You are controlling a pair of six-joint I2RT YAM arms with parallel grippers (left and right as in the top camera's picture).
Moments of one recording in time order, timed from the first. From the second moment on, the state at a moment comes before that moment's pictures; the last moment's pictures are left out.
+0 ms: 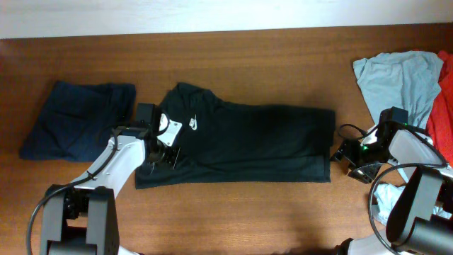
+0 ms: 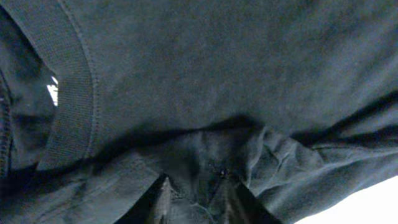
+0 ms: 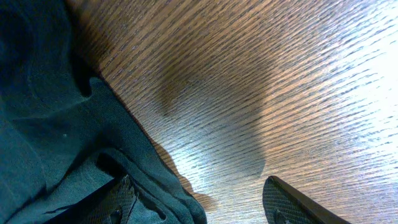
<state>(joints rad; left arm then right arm) -0.13 1.69 0.95 -0.65 0.20 0.20 -0.39 1.71 0.95 -0.84 -0.30 0.28</state>
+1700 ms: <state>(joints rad) -0.14 1.75 1.18 -0.84 0.22 0.19 -0.39 1.71 0.95 -0.85 -0.30 0.28</state>
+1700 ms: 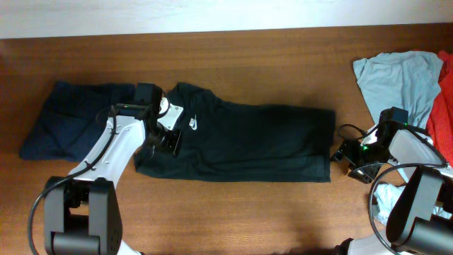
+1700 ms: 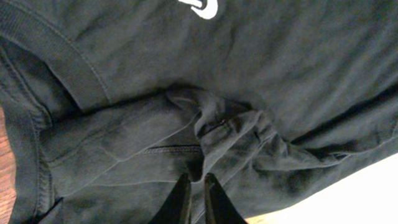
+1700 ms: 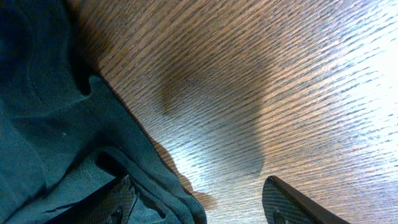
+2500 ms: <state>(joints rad) -0.17 1.84 1.19 -0.71 0.22 0.19 -0.39 1.71 0.95 -0.85 -0.30 0.28</state>
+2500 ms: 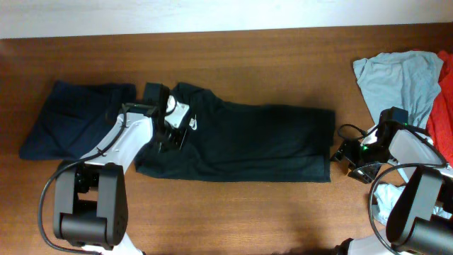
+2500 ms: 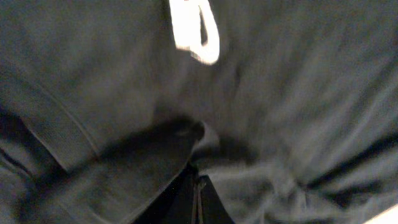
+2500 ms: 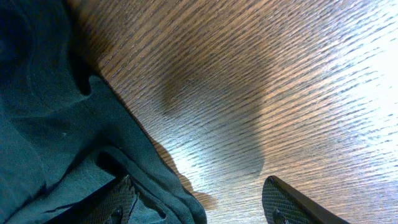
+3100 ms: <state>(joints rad) -0.17 1.84 1.22 -0.85 0.20 0.21 -0.39 1.71 0.95 -0.86 -0.30 0.28</state>
